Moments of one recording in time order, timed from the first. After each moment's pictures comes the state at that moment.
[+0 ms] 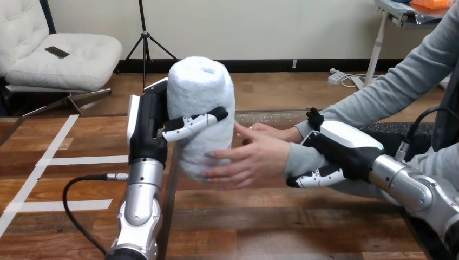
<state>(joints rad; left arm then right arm) -0.60 0.05 0.13 1.11 0.08 -0.79 0.08 -0.70 -0.55 0.38 1.14 -0.55 -0.69 0.09</state>
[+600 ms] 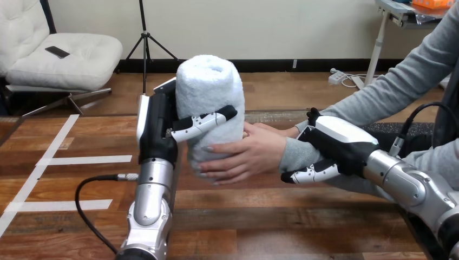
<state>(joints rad) -0.60 0.01 0.13 1.11 0.05 -0.79 0.05 -0.72 -0.52 0.38 1.14 -0.55 -0.67 0.09</state>
